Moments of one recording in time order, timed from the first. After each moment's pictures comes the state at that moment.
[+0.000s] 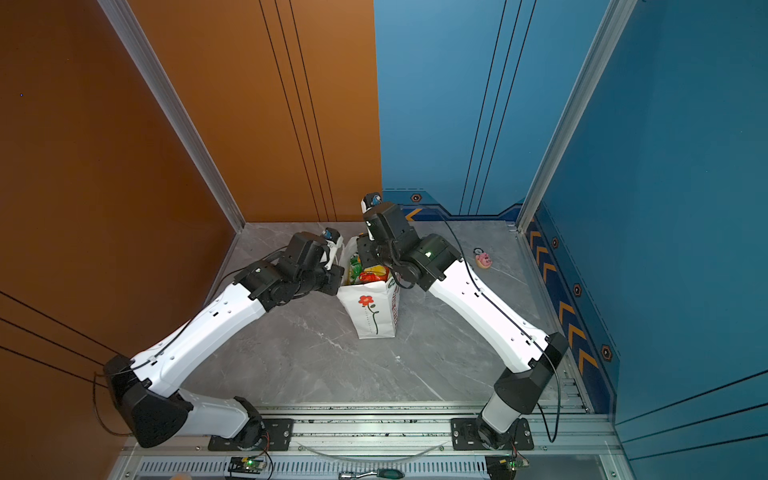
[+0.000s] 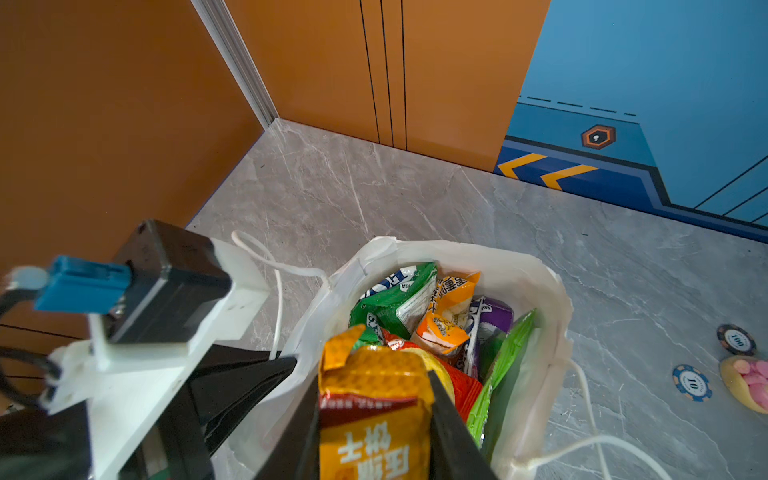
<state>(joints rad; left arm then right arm) -0.64 1.39 1.41 -0.79 -0.13 -0.22 0.81 1.64 1.92 -0.88 0.23 0.31</state>
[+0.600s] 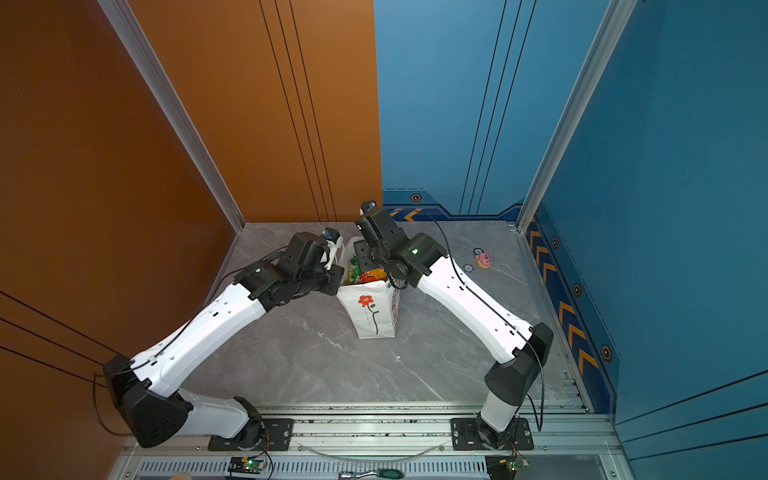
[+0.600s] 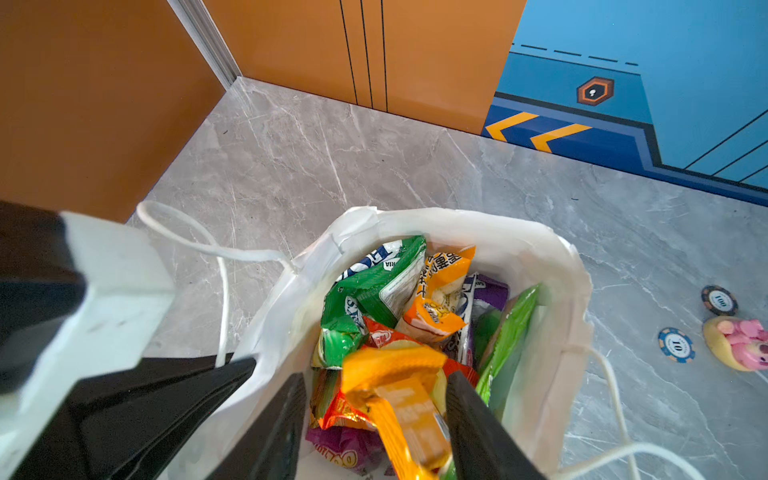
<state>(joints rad) -0.64 1.39 1.41 -0.79 -0.13 -0.22 0.81 1.70 1.93 -0.93 0.26 0.34</state>
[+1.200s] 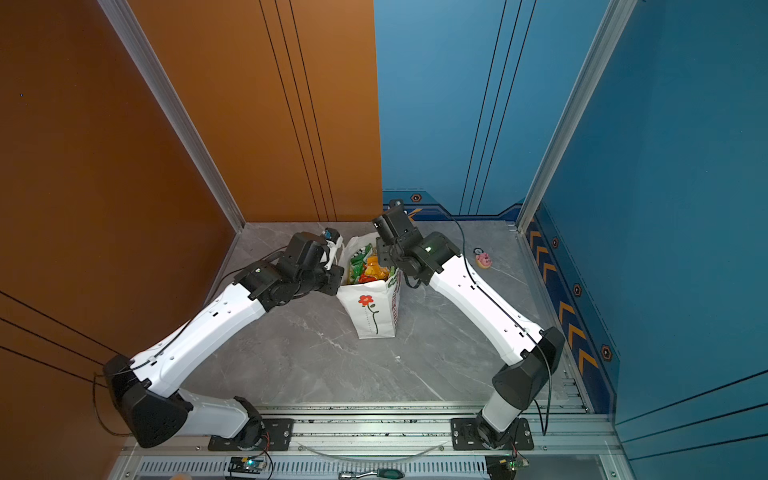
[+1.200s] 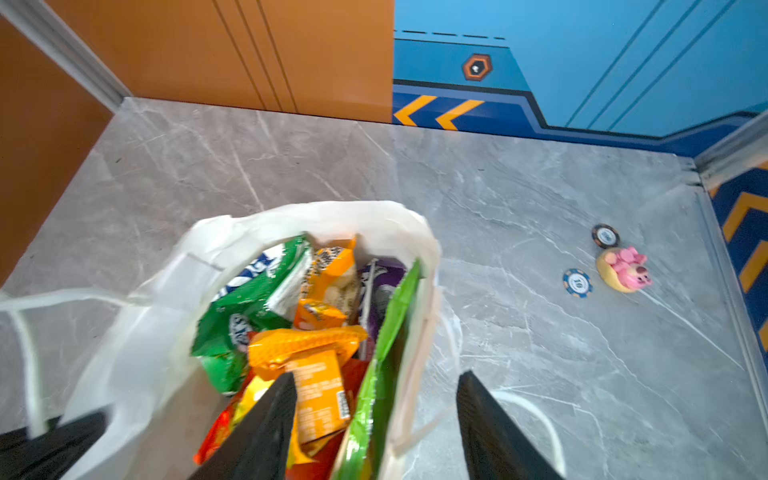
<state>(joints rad) -0.64 1.39 1.41 -0.79 -0.14 -0.22 0.71 1.64 1.82 -0.98 0.40 0.44</state>
